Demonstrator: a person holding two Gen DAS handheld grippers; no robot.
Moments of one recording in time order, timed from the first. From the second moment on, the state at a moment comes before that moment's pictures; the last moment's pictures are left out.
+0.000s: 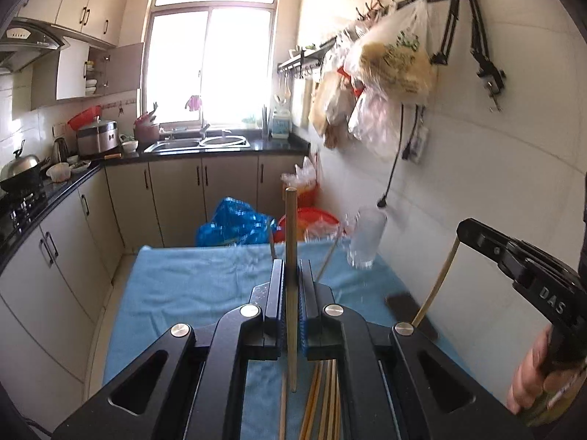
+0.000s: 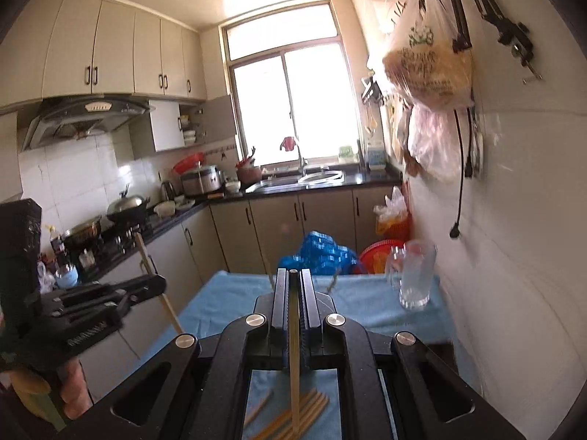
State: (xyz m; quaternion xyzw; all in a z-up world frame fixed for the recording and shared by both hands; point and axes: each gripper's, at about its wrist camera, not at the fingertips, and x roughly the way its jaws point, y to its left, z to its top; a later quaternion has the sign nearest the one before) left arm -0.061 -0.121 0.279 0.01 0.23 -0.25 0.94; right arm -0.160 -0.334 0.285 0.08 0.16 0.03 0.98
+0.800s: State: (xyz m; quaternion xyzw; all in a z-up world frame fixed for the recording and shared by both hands) left arm 0.092 -0.186 0.218 0.01 0.32 -0.22 0.92; right arm 0.003 -0.374 0.234 0.17 0.21 0.00 0.96
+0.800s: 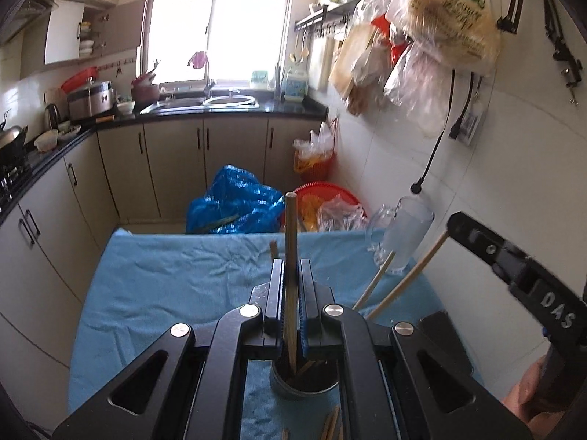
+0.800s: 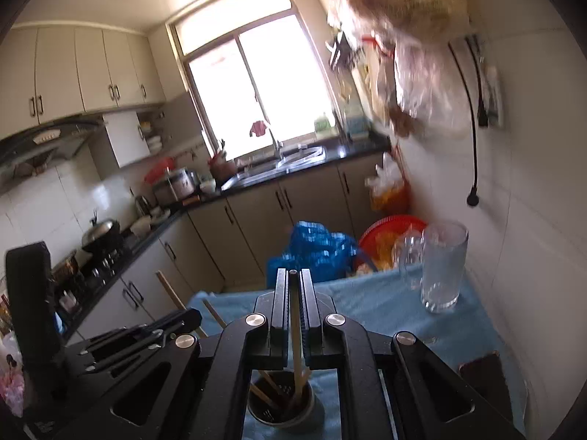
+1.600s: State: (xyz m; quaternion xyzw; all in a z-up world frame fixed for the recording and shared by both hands) left arm -0.043 -0.110 0.243 0.01 0.26 -0.16 0.95; right arm -0.085 -0.381 0.228 0.12 0.25 -0.02 0.96
